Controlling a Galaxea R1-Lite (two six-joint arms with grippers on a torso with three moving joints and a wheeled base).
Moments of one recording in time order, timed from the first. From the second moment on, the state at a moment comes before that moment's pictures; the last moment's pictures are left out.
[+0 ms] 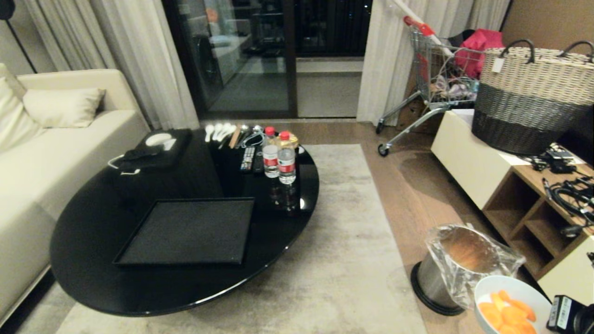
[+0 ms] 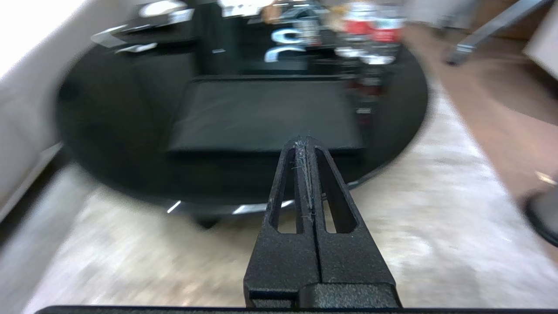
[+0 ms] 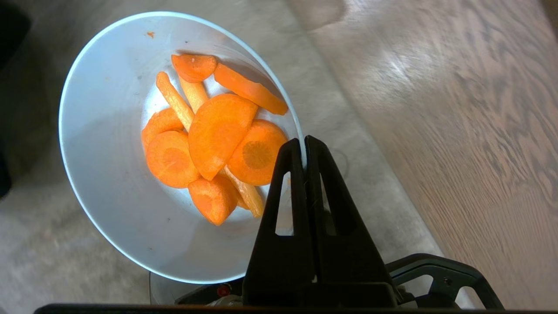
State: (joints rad) left arm 0.00 0.00 0.00 -0.01 0.01 -0.02; right arm -0.01 1.25 -0.36 0.09 -0.13 0.57
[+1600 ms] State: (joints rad) left arm 0.00 0.00 0.00 -0.01 0.01 -0.02; right arm -0.03 1.21 -0.34 0.10 -0.14 0.57
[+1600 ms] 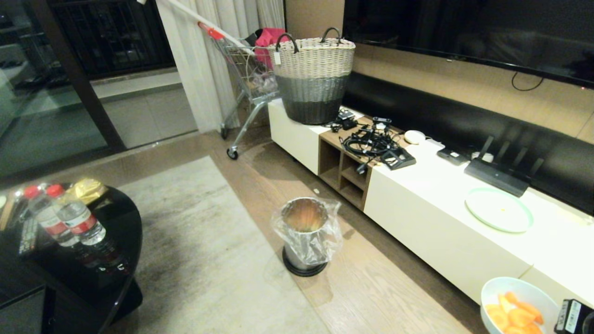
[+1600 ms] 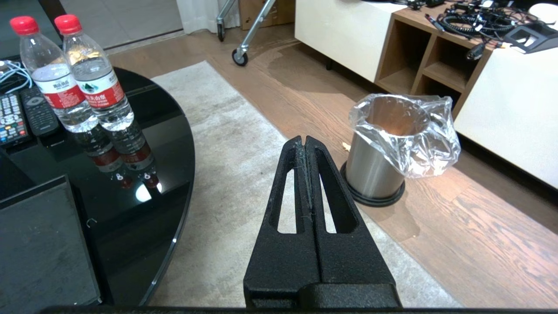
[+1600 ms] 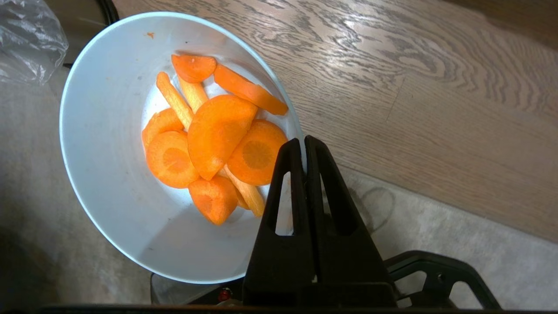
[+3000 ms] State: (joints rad) left arm 0.00 0.00 0.00 -0.01 0.01 -0.02; right arm -0.02 1.23 -0.39 0.09 -0.13 0.50
